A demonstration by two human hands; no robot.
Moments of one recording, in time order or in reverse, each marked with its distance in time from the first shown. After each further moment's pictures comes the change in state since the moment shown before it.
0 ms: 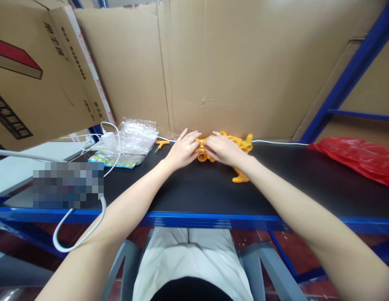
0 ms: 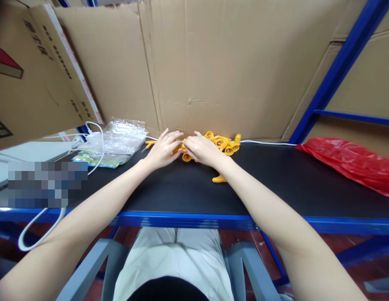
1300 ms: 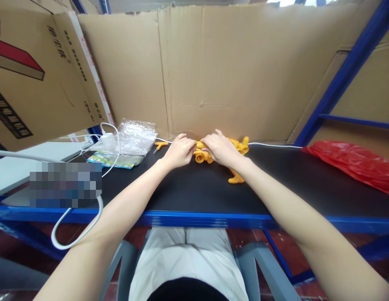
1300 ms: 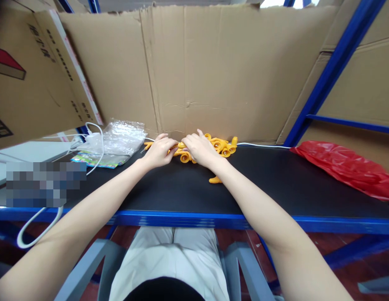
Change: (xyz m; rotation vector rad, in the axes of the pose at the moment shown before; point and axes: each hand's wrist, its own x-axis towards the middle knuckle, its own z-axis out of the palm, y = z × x) left_hand 0.001 0.000 -0.009 -0.009 -0.035 -0.066; right_hand 0.003 -0.004 -0.009 -0.088 -0.044 0.110
